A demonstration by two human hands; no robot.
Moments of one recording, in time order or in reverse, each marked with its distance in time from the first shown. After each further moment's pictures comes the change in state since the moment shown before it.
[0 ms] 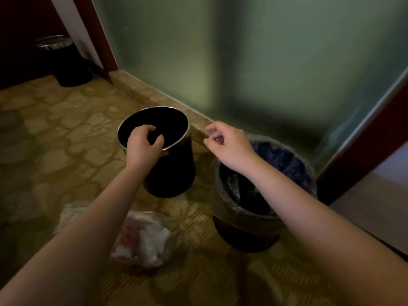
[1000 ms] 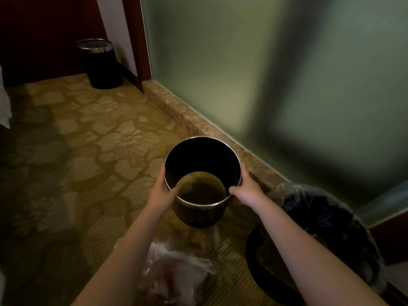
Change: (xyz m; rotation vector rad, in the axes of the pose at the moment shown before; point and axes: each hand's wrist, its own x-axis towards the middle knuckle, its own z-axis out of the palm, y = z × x) left_hand 0.021 -0.113 -0.041 -0.476 -0.349 -0.471; right_hand 0.076 -0.010 0.098 0.072 -0.310 0.584
